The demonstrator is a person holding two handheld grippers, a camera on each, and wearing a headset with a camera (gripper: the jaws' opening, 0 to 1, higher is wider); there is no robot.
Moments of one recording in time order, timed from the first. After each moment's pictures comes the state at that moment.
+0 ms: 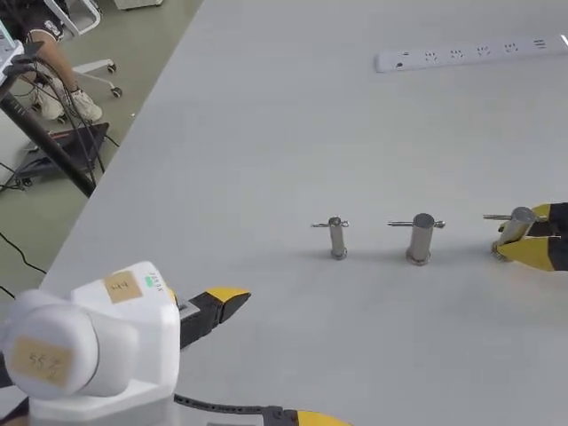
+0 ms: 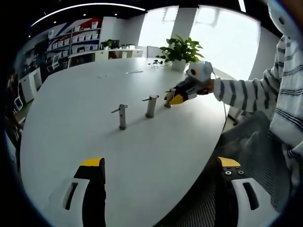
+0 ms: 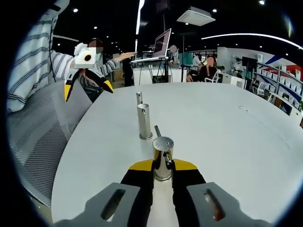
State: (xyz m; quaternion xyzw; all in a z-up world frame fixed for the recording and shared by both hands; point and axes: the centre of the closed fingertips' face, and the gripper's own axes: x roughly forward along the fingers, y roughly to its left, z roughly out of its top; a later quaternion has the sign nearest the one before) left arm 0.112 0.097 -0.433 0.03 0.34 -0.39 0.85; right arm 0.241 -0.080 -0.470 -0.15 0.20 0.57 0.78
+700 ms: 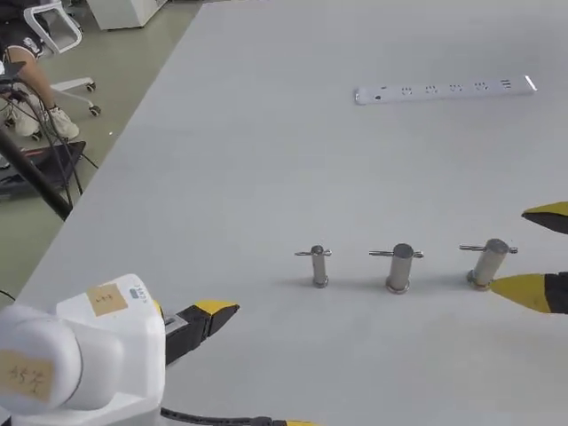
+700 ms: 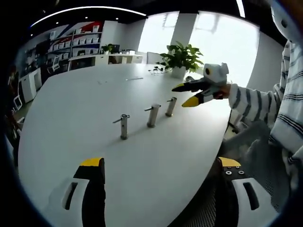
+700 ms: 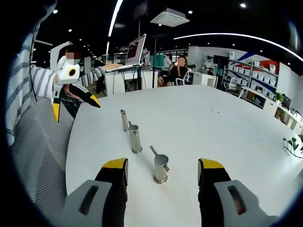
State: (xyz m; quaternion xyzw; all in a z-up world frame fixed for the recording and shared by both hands) left arm 0.131 0.092 -0.422 0.01 0.31 -0.39 0.86; right arm 0.233 -0.098 -0.412 -0.13 0.20 0.45 0.86
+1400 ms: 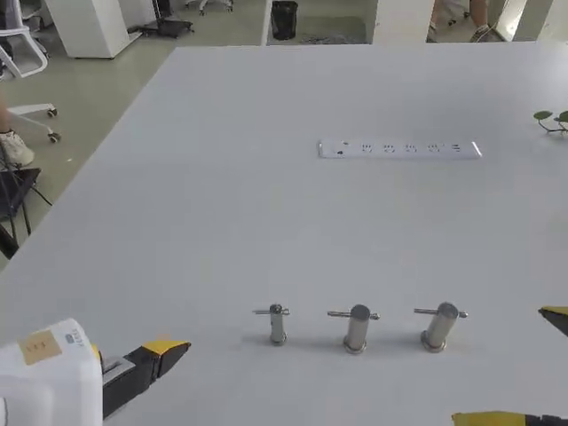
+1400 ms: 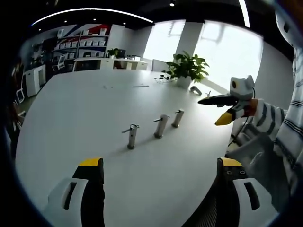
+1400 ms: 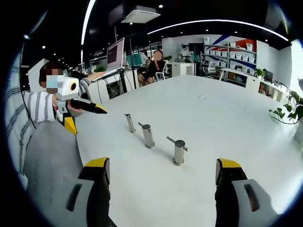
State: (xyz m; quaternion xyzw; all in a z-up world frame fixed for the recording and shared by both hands) left arm 0.153 0.097 -0.417 -0.03 0.30 -0.38 0.88; right arm 0.185 -0.109 -0.403 -0.07 0.27 0.36 0.89
